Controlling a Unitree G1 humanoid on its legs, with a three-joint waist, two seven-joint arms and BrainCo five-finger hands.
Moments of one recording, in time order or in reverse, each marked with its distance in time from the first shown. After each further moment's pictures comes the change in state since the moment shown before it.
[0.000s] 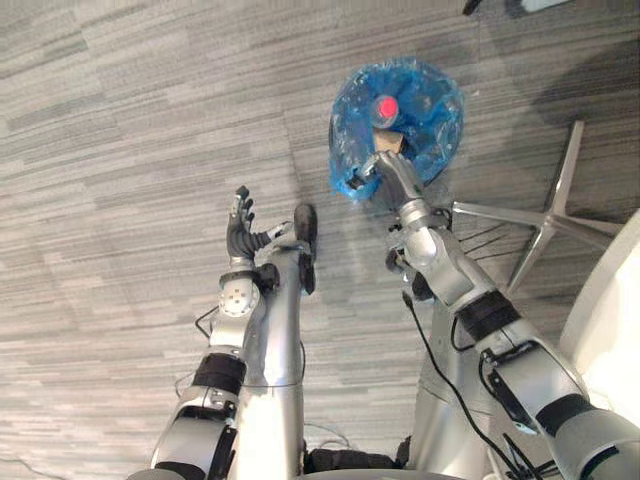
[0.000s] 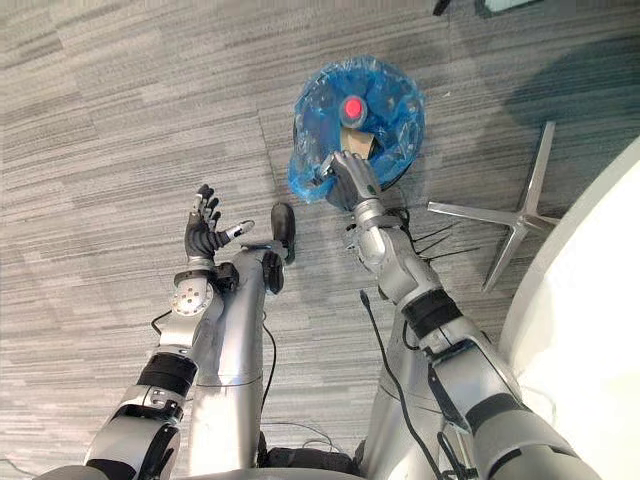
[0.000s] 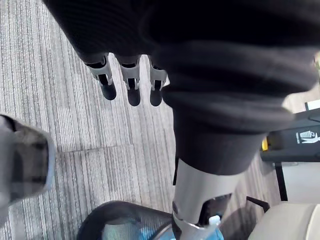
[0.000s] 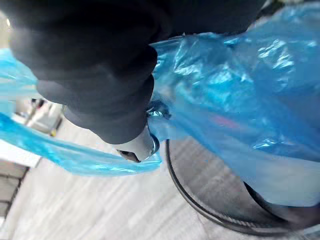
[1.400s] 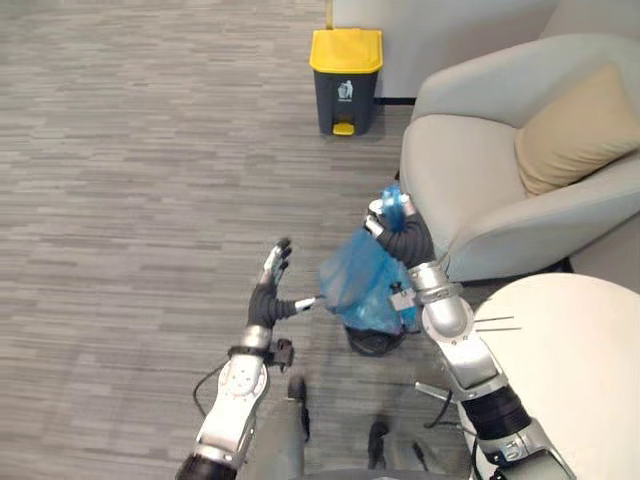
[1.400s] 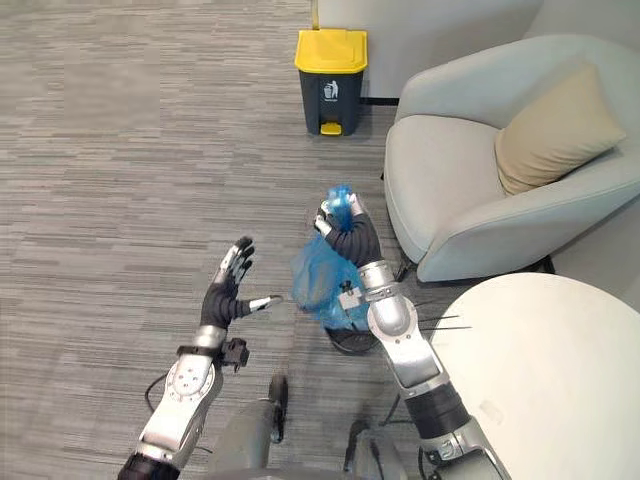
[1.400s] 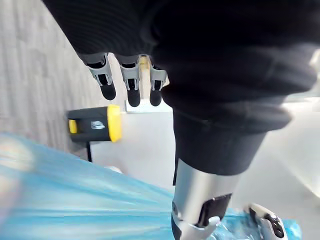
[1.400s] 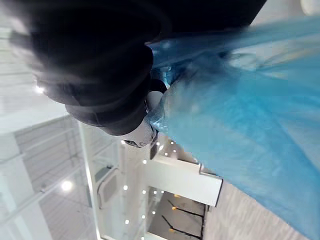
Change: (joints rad) left arm 0.327 0.093 -0.176 -0.519 0.120 -0.045 -0.106; right arm 0.268 0.060 -0.035 -0.328 0.401 -0.121 0.169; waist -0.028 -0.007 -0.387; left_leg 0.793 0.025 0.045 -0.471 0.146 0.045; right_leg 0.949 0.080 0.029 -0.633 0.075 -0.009
